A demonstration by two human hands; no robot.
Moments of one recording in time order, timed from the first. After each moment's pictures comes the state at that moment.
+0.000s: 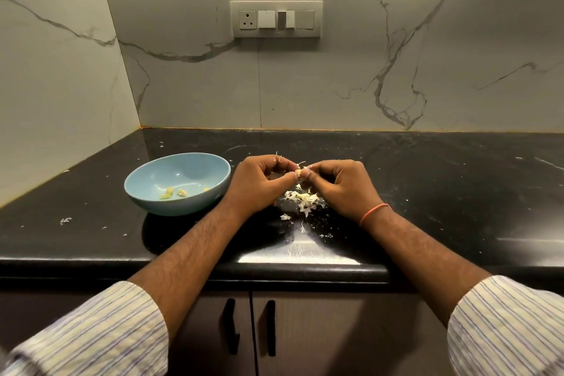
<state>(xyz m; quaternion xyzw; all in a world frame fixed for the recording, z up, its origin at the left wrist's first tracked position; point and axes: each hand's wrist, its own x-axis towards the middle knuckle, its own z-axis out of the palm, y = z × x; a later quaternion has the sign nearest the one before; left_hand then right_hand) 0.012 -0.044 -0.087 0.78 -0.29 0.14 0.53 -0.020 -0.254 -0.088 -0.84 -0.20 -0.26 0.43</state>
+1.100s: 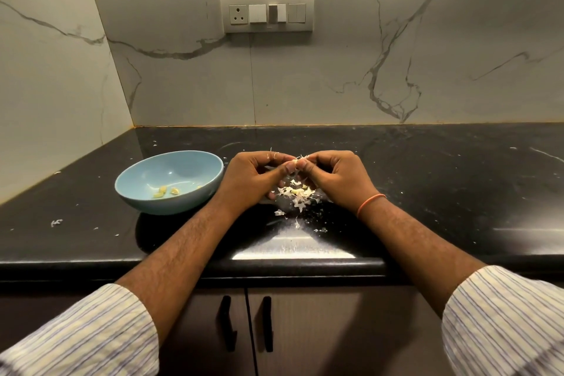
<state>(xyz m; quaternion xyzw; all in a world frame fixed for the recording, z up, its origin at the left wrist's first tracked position) 0.011 -0.045 -0.085 0.76 -0.31 0.12 0.55 -0.018 -0.255 -0.084 -0.82 -0.17 -0.24 0.49</state>
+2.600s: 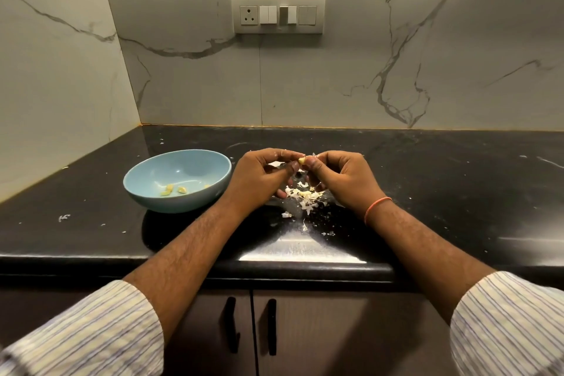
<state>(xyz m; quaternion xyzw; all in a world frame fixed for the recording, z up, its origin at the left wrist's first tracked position) 0.011 -0.046 -0.083 0.75 -0.30 0.12 0.58 -0.016 -0.249 -0.084 -0.79 -0.16 -0.21 0.55</state>
